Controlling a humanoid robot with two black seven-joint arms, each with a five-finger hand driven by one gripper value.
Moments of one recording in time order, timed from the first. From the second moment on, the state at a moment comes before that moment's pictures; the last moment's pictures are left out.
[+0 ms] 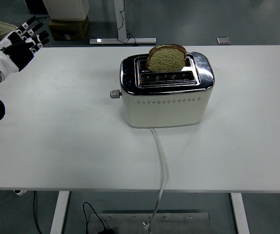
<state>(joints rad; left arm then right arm) -0.92 0.56 -0.56 -0.70 -0.12 -0.34 -0.15 -0.01 0.00 0.29 0.07 -0.32 0.06 0.23</state>
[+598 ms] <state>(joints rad) -0.92 0.56 -0.56 -0.70 -0.12 -0.34 -0.15 -0.01 0.00 0.29 0.07 -0.32 0.06 0.23</state>
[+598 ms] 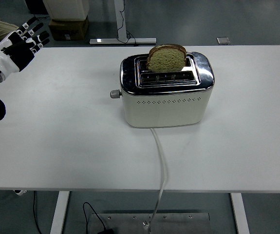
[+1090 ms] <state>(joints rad) -0.91 0.55 -0.56 -0.70 -0.13 -0.34 -0.15 -0.02 0.00 0.29 0.07 -0.32 0.06 0.22</state>
